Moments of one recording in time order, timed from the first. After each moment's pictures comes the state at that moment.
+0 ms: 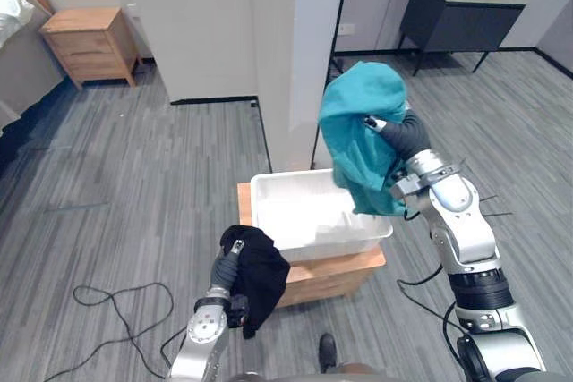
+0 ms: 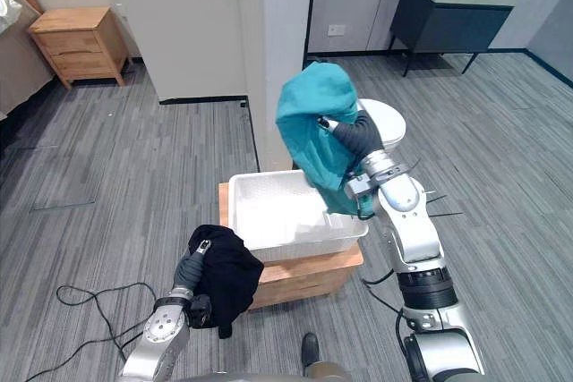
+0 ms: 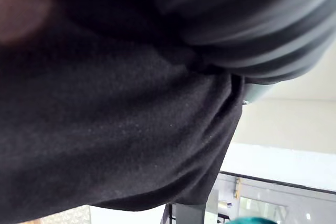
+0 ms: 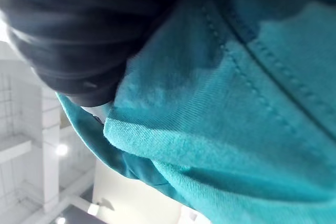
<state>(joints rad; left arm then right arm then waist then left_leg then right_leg) 0.17 0.16 -0.20 0.24 -0.19 -0.15 0.14 -0.44 -0.33 0.07 -0.09 0.23 0.11 0.18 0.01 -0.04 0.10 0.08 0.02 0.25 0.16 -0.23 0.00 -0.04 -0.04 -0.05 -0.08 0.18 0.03</state>
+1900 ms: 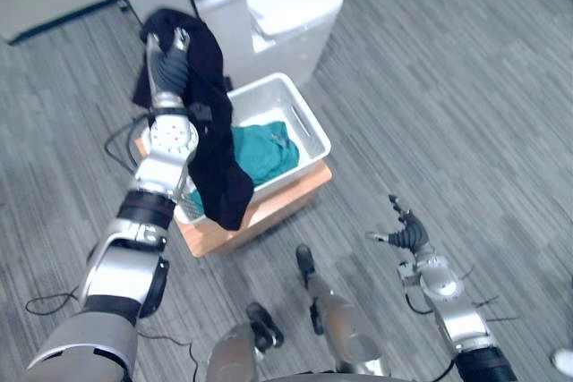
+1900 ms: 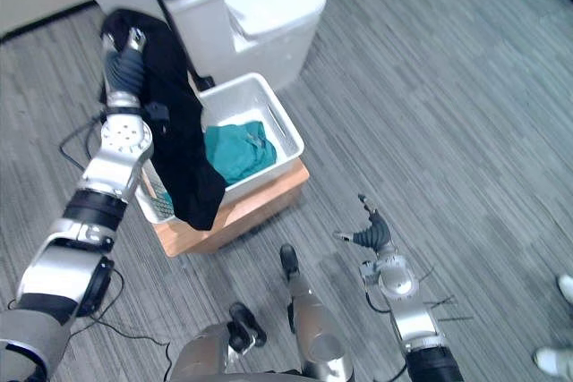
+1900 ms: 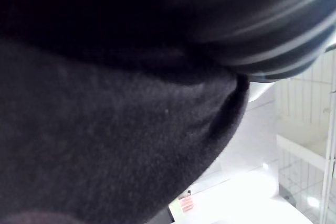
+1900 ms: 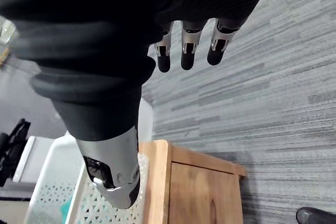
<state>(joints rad) -0.99 0.52 -0.22 0.64 -0.06 -0.16 0.50 -0.01 -0.31 0.08 0.10 -0.05 0.08 -0.09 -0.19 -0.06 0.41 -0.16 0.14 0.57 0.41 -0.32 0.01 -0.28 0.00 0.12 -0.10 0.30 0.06</state>
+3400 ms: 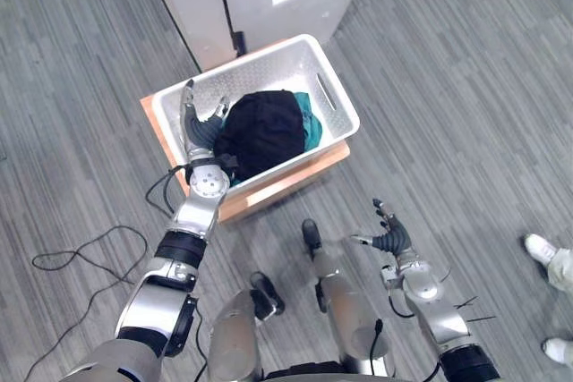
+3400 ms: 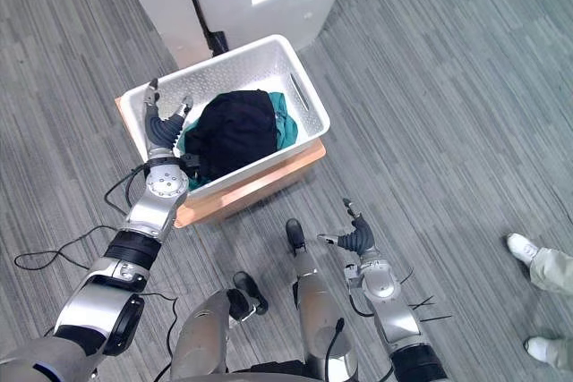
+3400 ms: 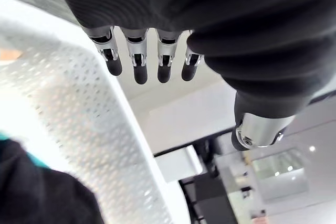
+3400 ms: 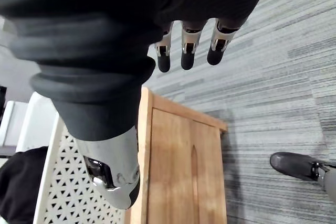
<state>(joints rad) -0.46 0.29 -0.07 0.34 -0.04 -0.19 0.58 0.05 -0.26 0.16 0.30 -0.04 0.01 -0.08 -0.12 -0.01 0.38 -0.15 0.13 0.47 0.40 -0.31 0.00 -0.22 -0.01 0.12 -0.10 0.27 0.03</state>
